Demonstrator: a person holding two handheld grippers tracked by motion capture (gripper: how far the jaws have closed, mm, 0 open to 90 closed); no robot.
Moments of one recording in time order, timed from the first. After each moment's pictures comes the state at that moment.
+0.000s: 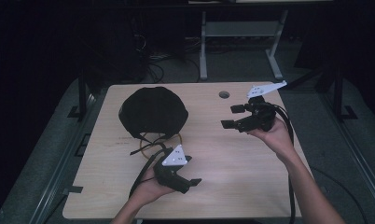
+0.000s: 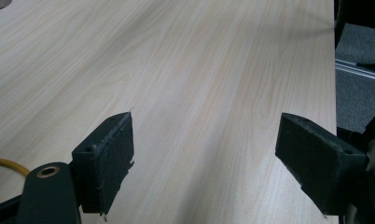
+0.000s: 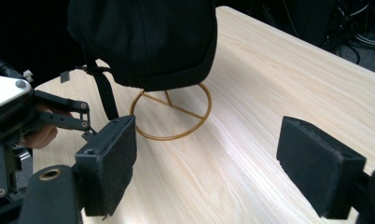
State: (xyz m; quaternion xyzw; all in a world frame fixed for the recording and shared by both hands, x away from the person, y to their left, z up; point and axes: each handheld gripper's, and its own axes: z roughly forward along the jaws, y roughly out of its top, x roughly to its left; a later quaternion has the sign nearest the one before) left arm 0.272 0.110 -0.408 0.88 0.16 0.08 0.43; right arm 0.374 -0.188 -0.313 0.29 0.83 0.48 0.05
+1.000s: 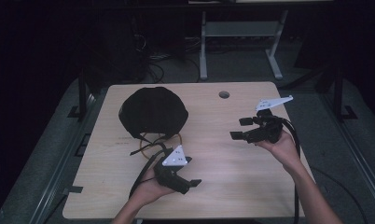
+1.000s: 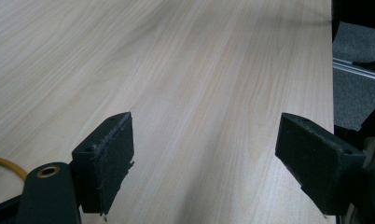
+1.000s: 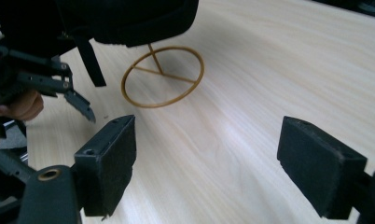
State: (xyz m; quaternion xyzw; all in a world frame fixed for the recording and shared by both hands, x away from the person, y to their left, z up) left arm 0.273 0.111 -0.410 0.89 0.16 0.07 0.43; right arm 0.366 -0.216 -0.357 0.32 0.82 0.47 0.03
